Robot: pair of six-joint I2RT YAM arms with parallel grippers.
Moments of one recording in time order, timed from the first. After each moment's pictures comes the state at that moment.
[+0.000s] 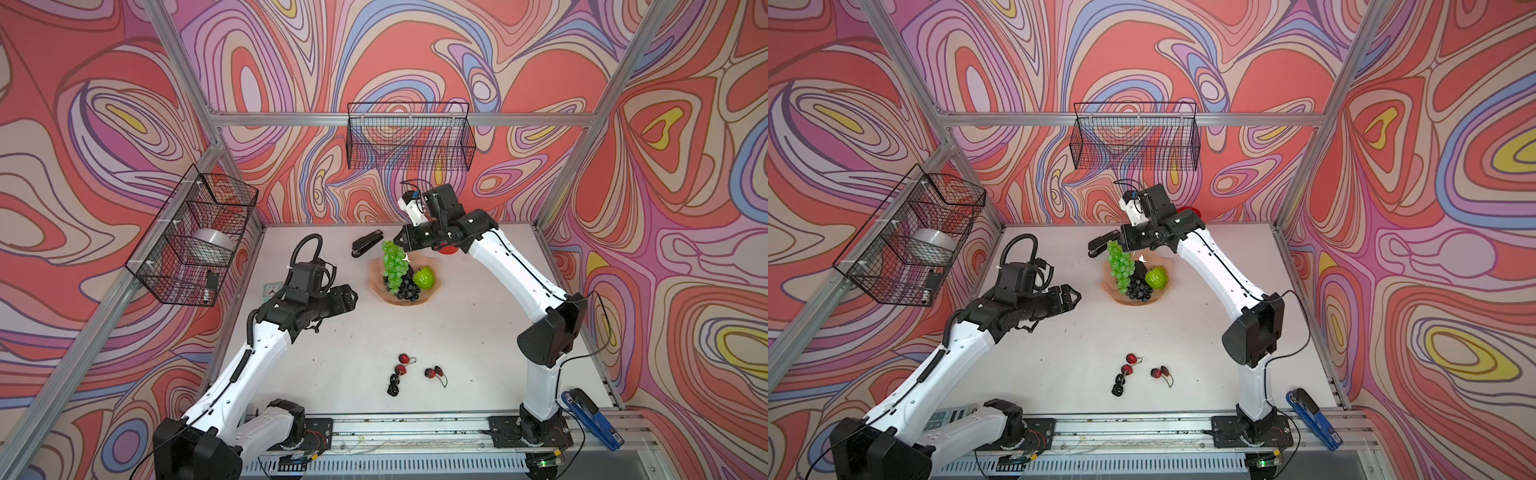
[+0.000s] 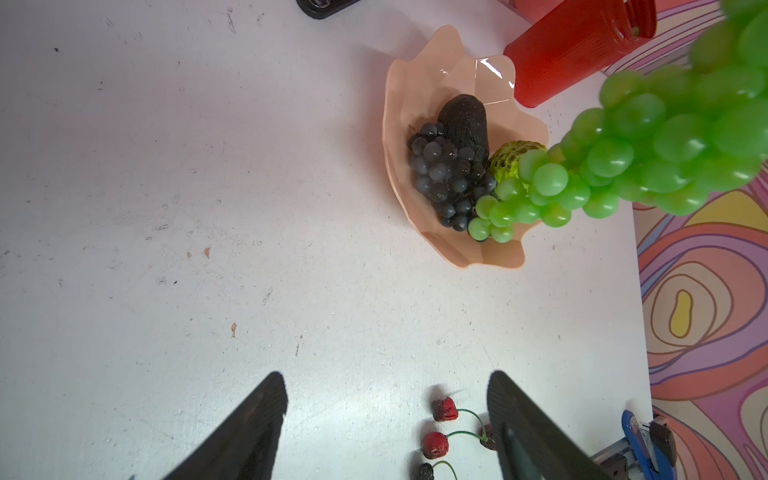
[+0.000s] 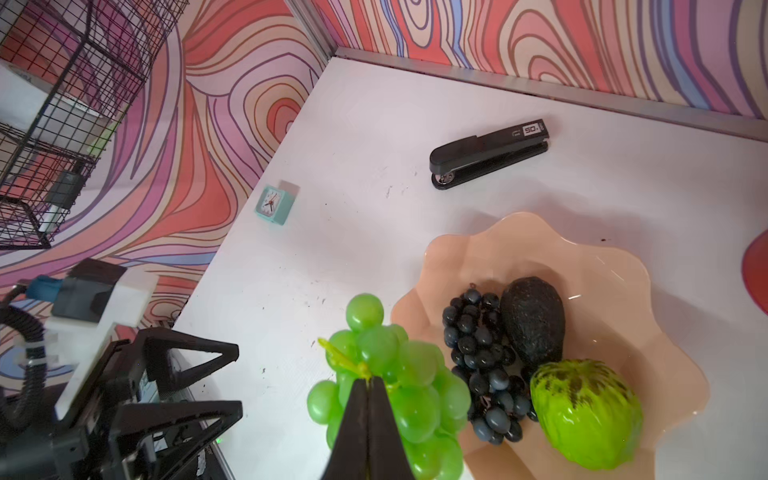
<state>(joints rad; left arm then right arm) -0.29 1.08 0.94 -0.67 0.20 -0.58 0.56 1.98 2.12 -0.87 -0.36 0.27</state>
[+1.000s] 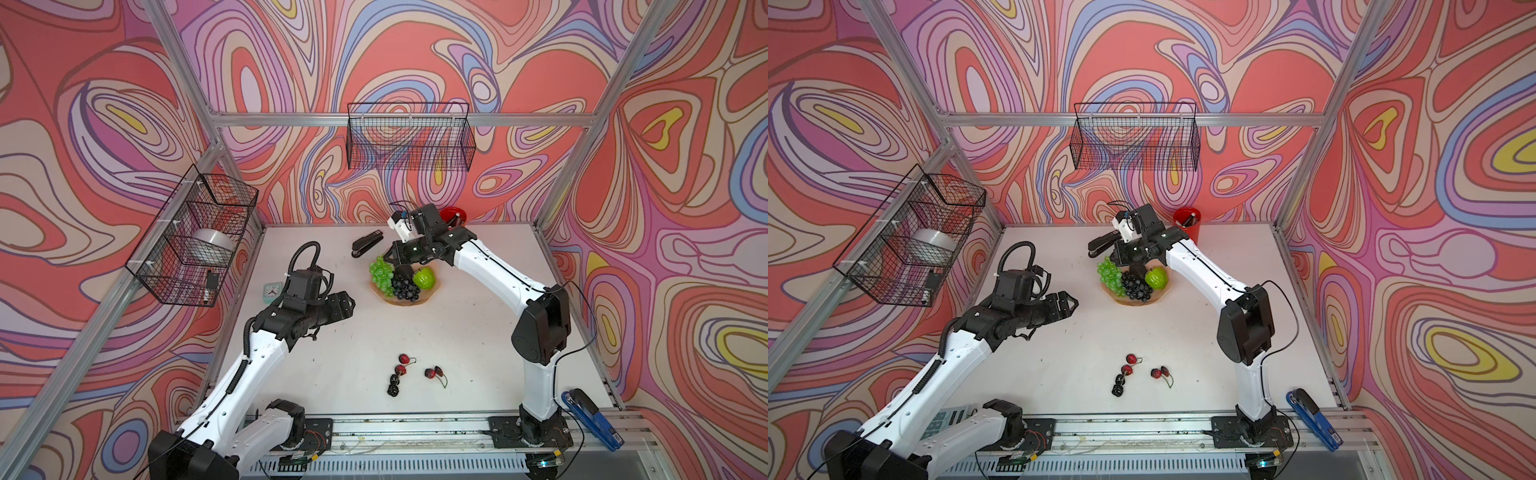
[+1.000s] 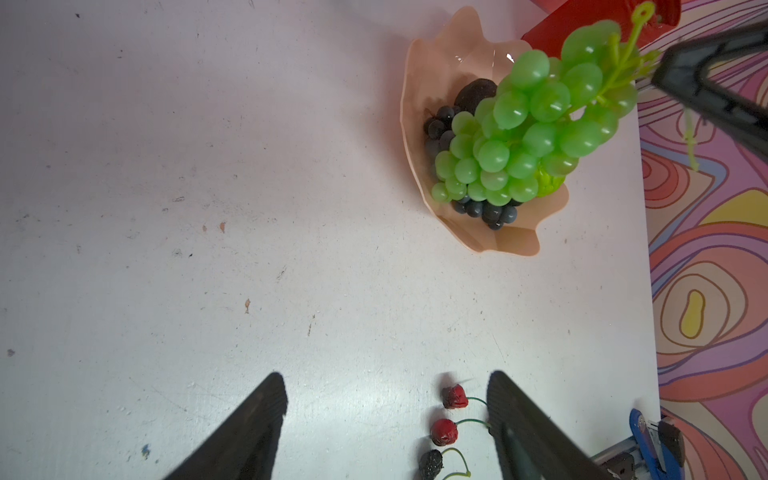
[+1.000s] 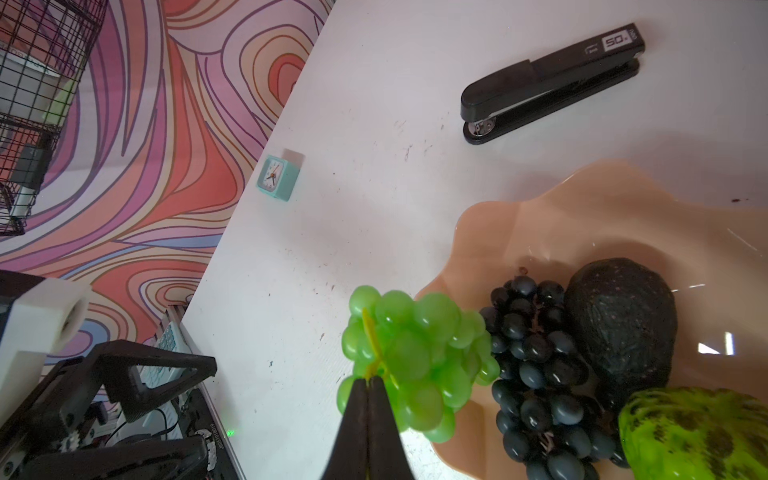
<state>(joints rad) -0.29 1.03 0.89 -0.69 0.19 -0.59 0.58 2.00 1.91 -0.69 -0.44 0.33</state>
